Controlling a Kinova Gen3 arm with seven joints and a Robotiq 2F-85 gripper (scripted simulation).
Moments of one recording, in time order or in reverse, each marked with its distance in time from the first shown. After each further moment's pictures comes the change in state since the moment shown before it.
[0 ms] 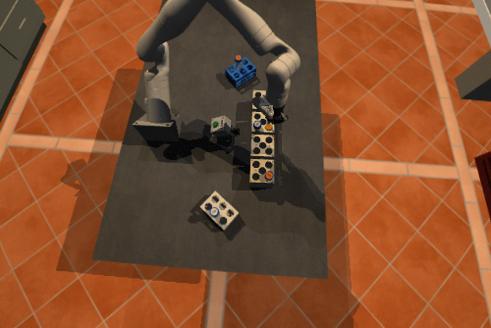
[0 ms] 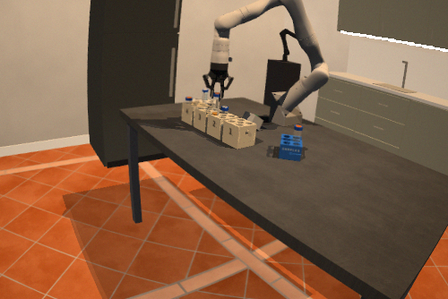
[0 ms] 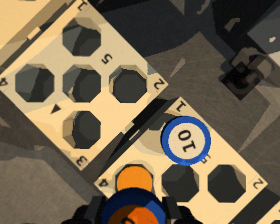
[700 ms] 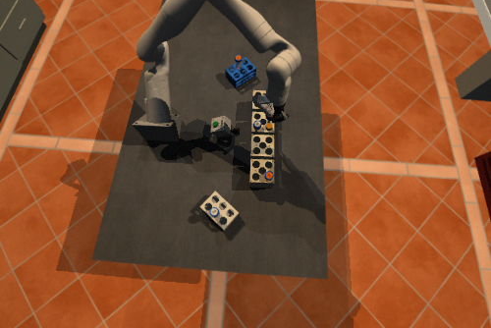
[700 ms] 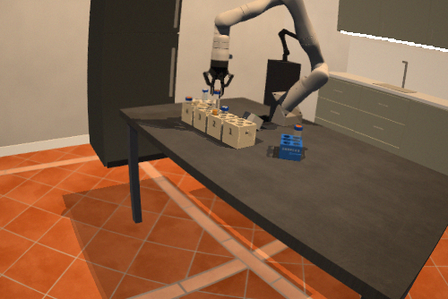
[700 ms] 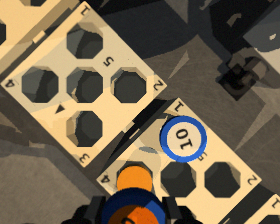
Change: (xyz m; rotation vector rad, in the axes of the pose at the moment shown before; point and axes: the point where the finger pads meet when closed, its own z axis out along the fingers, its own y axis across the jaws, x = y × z) arm 0.000 0.000 -0.012 0.000 0.000 0.000
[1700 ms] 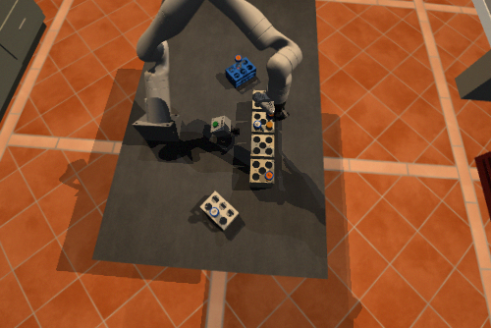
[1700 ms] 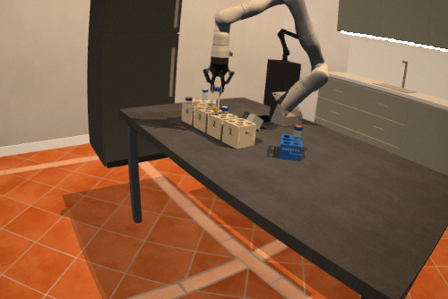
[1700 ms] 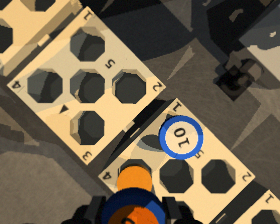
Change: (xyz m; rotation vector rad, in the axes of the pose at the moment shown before) arm 0.000 0.000 -0.013 0.000 0.000 0.000
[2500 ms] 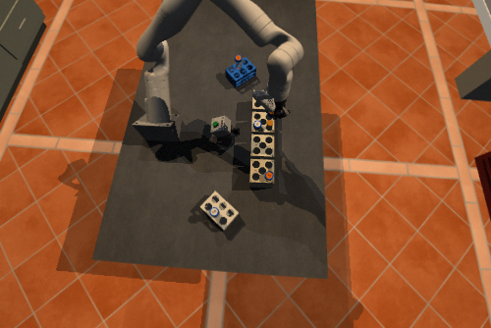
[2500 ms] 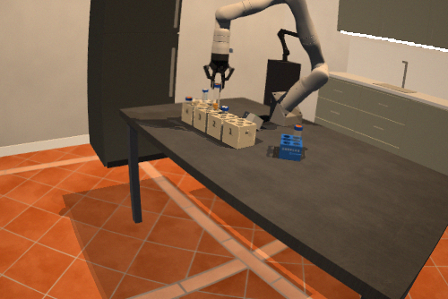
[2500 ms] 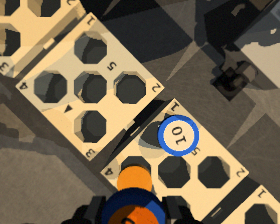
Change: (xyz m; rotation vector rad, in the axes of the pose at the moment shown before) arm 0.000 0.000 -0.016 0.001 0.000 0.000
